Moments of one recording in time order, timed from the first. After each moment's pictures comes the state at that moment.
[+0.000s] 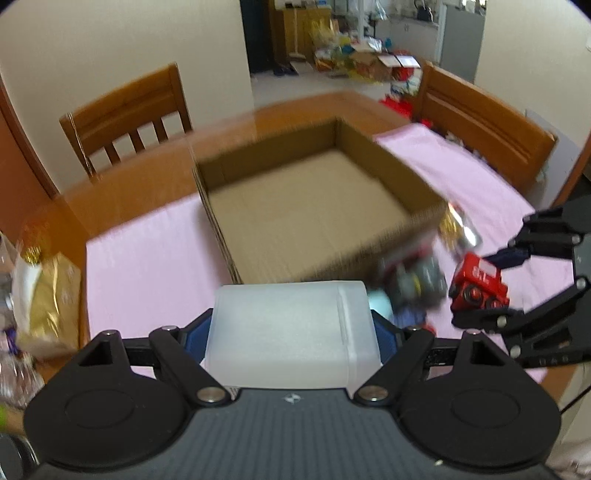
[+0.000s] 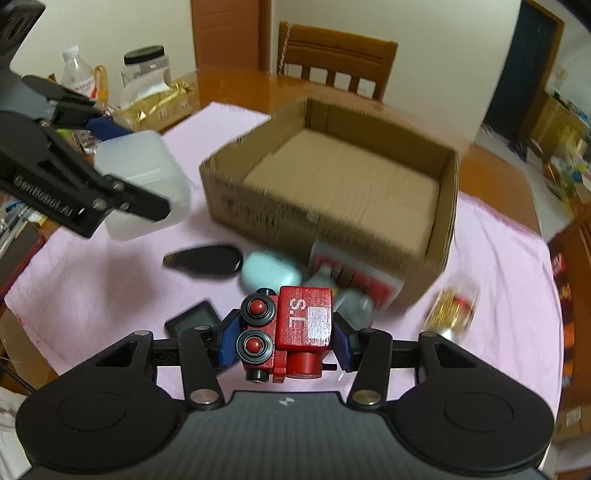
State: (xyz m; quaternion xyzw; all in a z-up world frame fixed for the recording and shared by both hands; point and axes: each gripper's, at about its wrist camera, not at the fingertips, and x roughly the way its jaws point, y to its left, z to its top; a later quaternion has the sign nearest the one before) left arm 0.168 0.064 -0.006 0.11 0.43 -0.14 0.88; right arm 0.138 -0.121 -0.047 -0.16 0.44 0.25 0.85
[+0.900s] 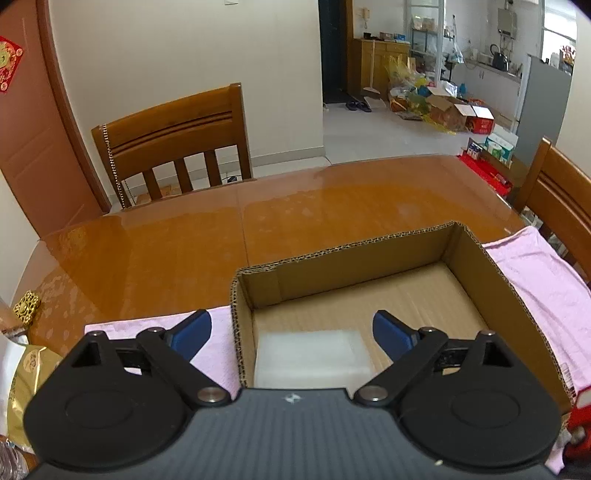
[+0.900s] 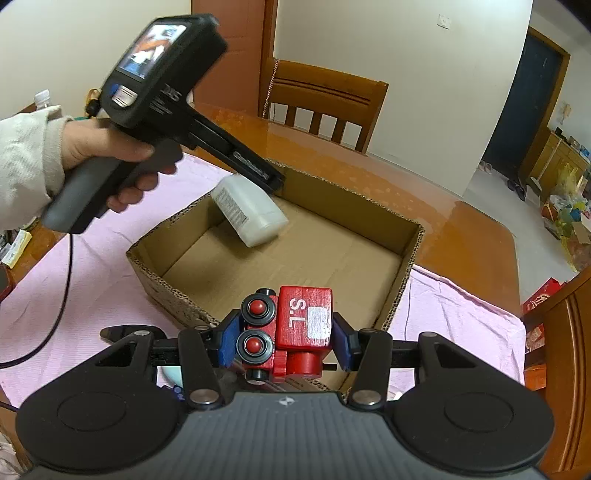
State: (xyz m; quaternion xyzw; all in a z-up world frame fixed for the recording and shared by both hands) left arm 0.342 0.053 -0.032 0.05 0.40 -0.04 0.92; right arm 0.225 -0.144 -0.013 -0.18 0.40 0.26 0.86
